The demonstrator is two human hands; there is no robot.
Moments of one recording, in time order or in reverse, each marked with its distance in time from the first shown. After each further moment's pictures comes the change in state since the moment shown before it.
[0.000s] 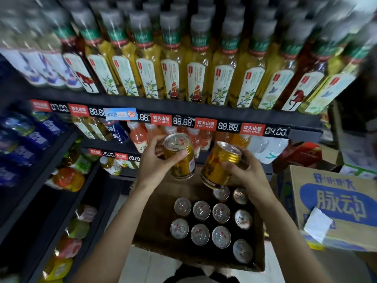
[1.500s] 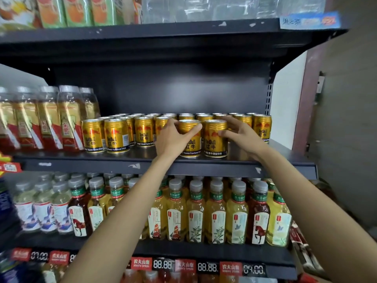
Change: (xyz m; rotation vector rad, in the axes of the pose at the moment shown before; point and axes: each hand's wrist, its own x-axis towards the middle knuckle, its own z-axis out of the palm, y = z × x) left_hand 0.150 0.327 0.054 0.469 0.314 0.598; right_hand 0.131 -0.335 -0.064 -0.408 -0.013 -0.688
